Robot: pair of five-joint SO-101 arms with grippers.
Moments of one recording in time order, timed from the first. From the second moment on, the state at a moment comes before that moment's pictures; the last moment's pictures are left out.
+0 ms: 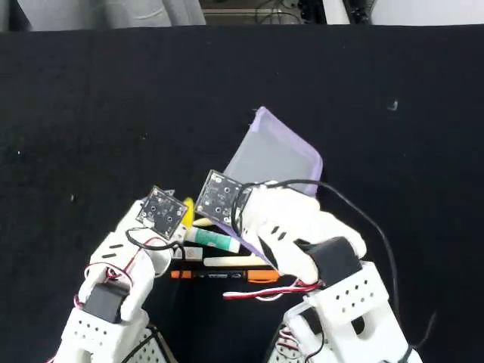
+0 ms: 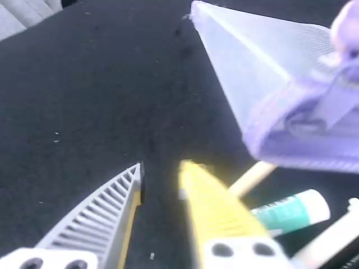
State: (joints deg) left arm 15.8 -103.9 96.0 42.3 -16.5; right arm -25.8 -61.8 54.0 65.4 45.2
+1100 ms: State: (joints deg) left arm 17.3 -104.0 81.3 58.9 -9.2; right arm -25.8 -61.9 55.3 64.6 45.2
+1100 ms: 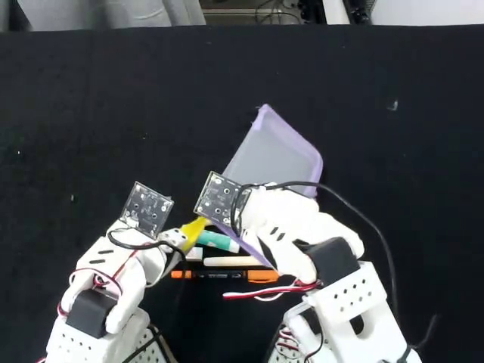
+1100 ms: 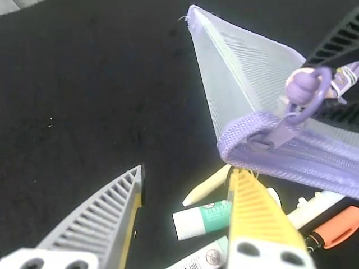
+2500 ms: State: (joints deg) left arm 17.3 -104.7 75.4 66.0 -8.7; right arm -24.5 -62.0 57.7 64.0 46.1
